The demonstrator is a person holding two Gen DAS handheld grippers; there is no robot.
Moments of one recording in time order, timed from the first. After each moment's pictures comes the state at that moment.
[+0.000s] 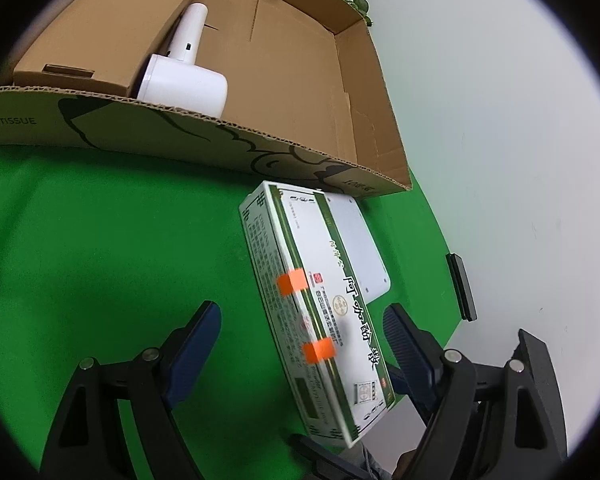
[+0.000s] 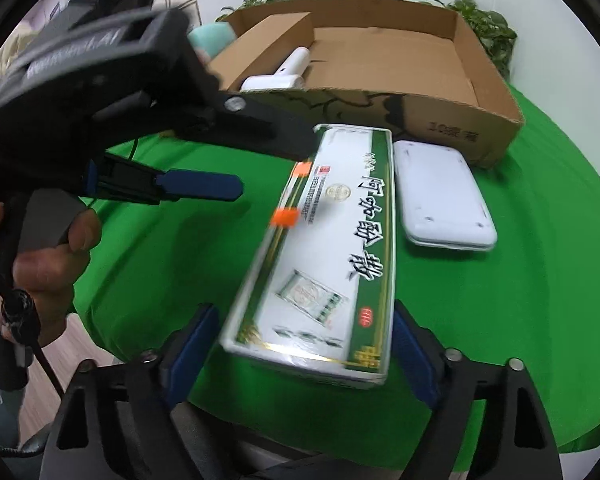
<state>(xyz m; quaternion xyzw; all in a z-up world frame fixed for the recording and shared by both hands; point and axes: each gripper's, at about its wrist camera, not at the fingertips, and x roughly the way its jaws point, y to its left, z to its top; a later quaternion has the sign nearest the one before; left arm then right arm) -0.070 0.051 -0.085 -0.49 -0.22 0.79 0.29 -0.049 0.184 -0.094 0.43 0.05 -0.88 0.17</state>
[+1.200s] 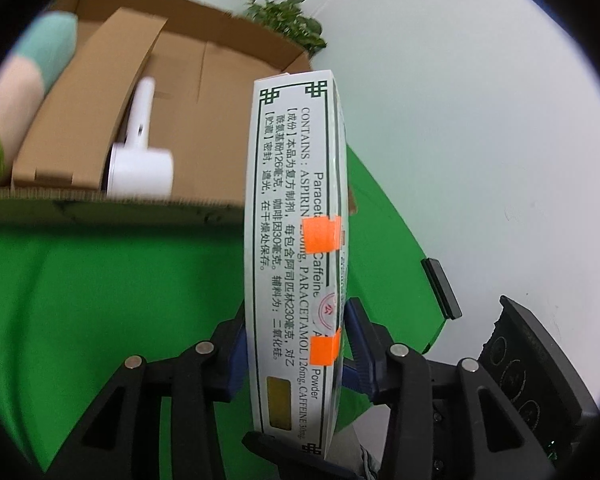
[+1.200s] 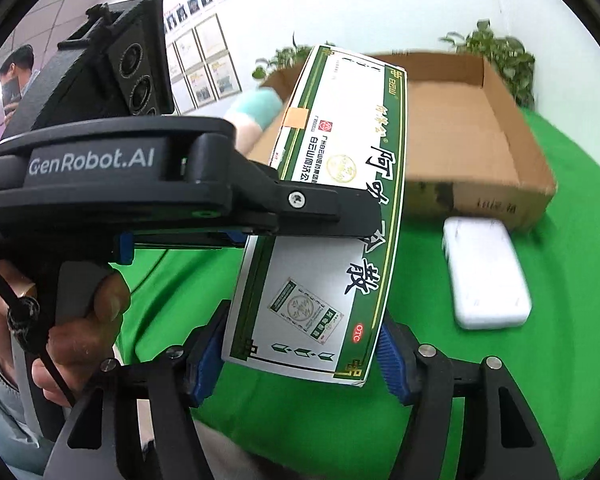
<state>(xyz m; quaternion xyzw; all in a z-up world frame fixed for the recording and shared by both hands) -0.065 0.050 -0.021 -0.42 -0.18 0.83 0.32 -0.075 0.182 -0.038 0.34 -0.04 -0.90 0.25</state>
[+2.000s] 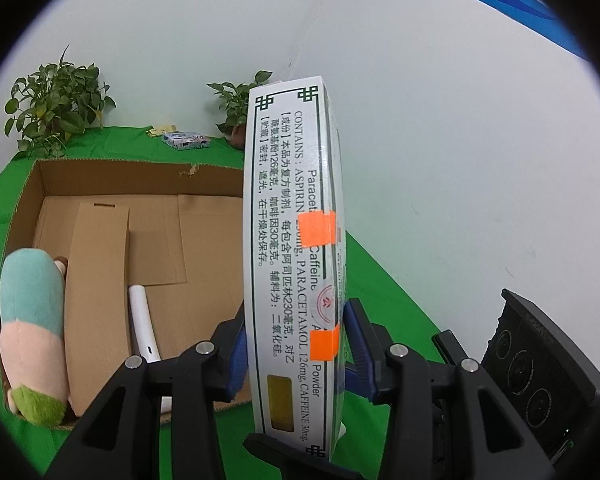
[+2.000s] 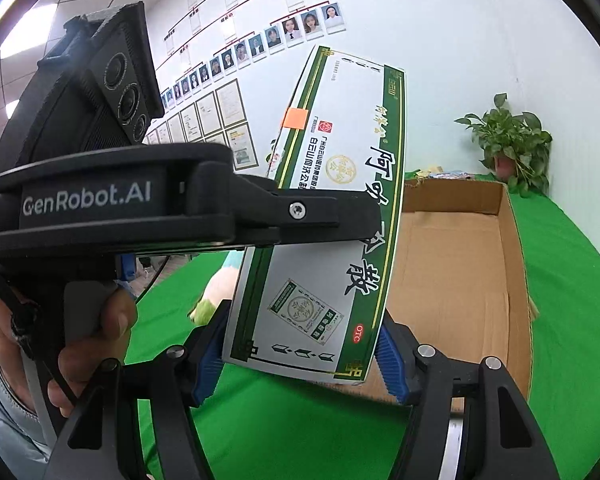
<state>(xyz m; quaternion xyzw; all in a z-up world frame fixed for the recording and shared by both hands) -0.143 0.039 0.116 -0.31 -0.11 0.89 0.30 -0.175 0.190 0.088 0.24 -0.04 -0.93 0.28</state>
